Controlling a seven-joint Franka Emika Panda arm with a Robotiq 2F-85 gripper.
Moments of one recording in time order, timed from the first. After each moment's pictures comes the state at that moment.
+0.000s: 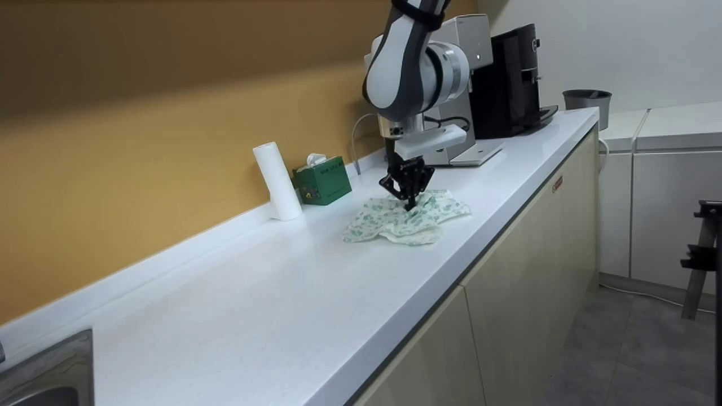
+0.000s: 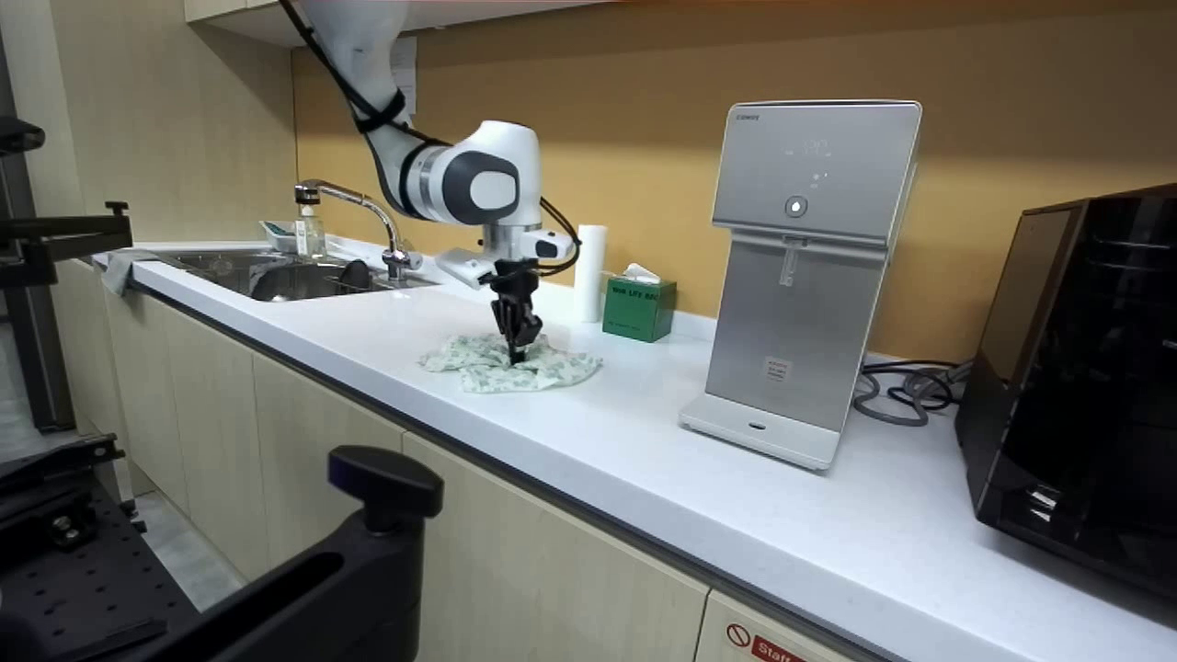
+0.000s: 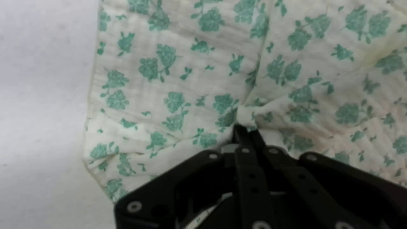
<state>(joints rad) 0.06 0.42 -0.08 -2.09 0.08 2.67 0.25</state>
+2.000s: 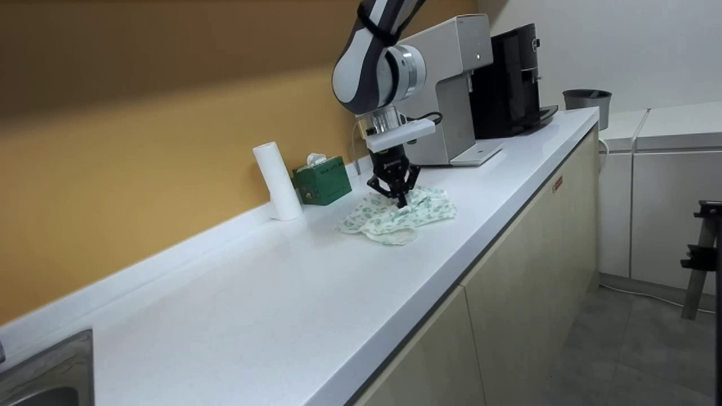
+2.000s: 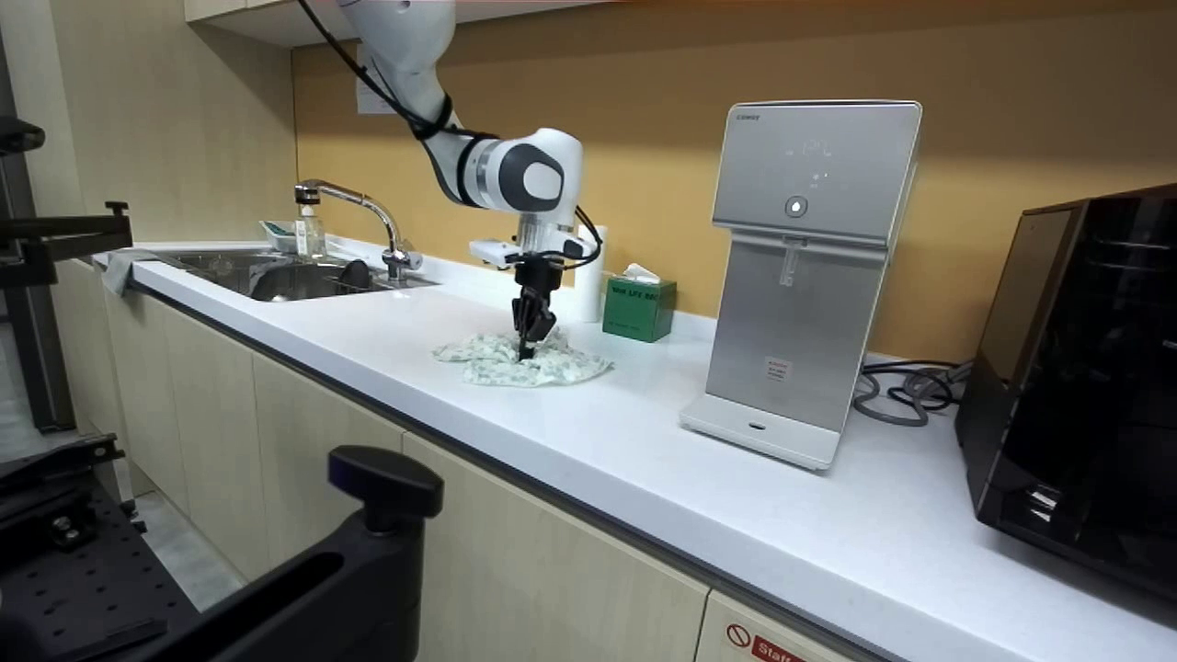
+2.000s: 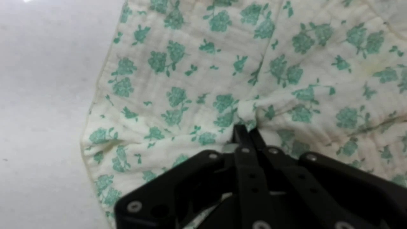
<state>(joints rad) 0.04 0.59 -0.08 -1.73 0.10 2.24 0.36</state>
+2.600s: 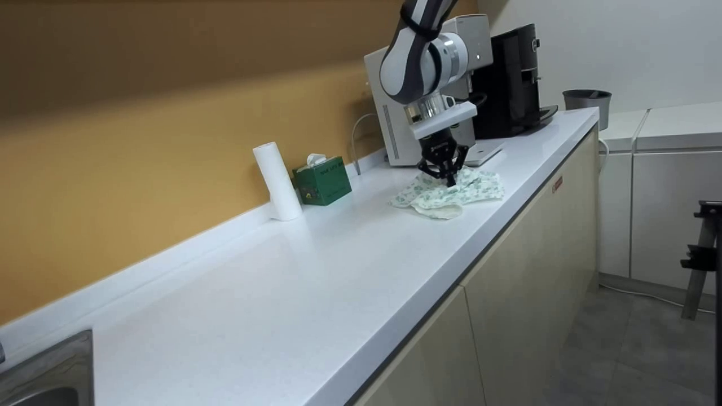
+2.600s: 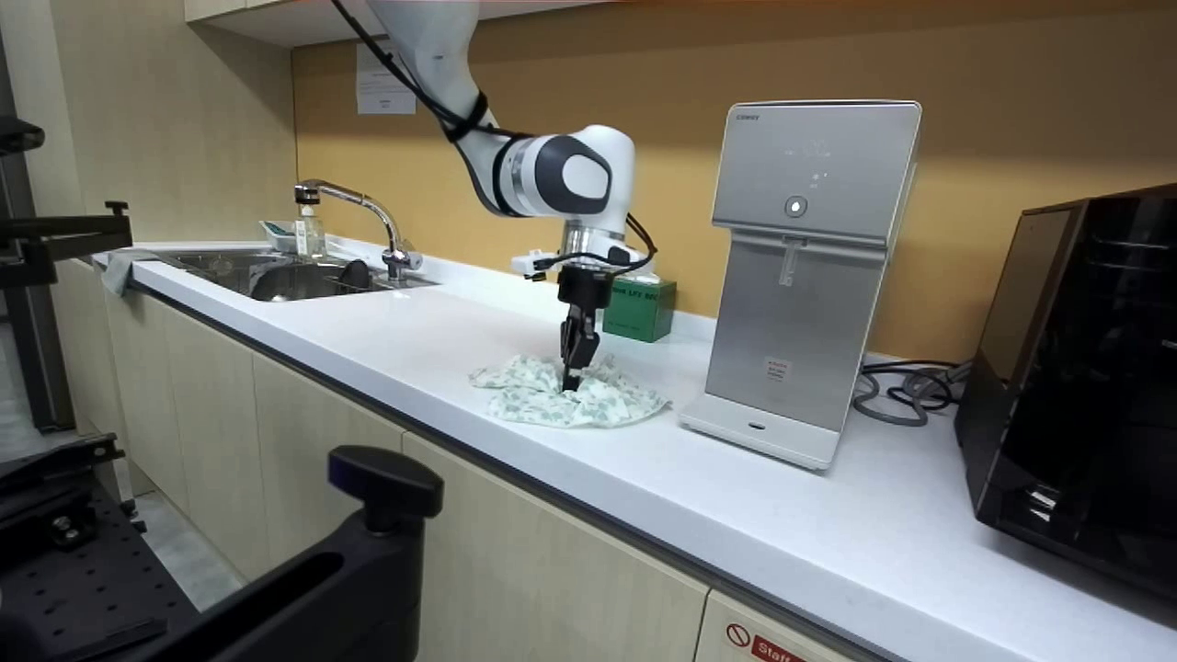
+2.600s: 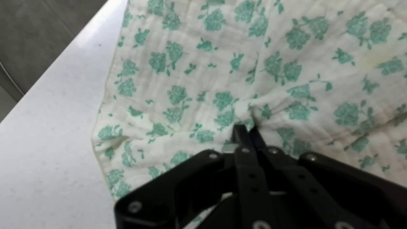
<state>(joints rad) -0.01 0.54 -0.22 -1.82 0.06 2.22 0.47</state>
